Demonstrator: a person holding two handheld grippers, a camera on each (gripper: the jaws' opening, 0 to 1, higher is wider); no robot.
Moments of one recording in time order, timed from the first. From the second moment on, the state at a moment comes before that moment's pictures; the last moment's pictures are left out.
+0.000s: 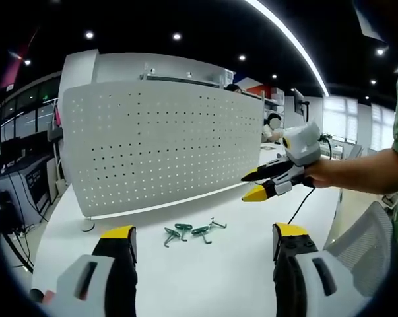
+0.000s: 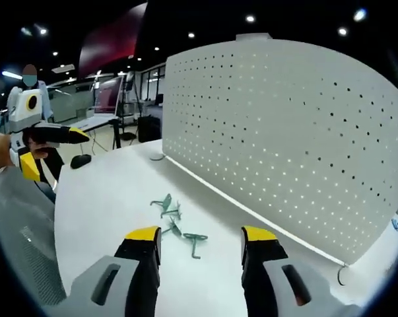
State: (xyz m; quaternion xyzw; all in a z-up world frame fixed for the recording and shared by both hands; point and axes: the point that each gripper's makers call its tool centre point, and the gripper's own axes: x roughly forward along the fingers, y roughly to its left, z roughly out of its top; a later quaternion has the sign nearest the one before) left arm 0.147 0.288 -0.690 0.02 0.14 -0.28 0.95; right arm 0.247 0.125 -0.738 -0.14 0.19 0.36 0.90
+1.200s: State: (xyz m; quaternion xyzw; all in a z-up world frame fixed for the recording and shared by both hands) left arm 0.139 0.279 -0.705 0.03 0.17 -0.28 0.95; right arm 0.284 0.143 -0.803 -0.20 0.24 0.43 0.85
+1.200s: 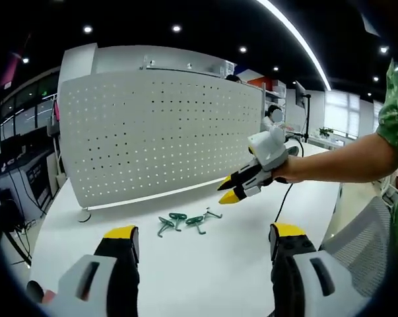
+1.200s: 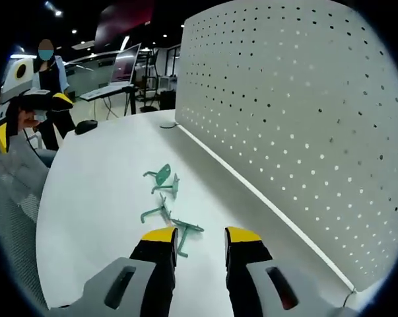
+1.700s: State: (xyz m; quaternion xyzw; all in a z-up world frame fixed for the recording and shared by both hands) left arm 0.140 0.278 -0.707 0.03 0.18 -0.28 0.94; right arm 0.293 0.150 -0.823 -0.23 0.25 0.45 0.83
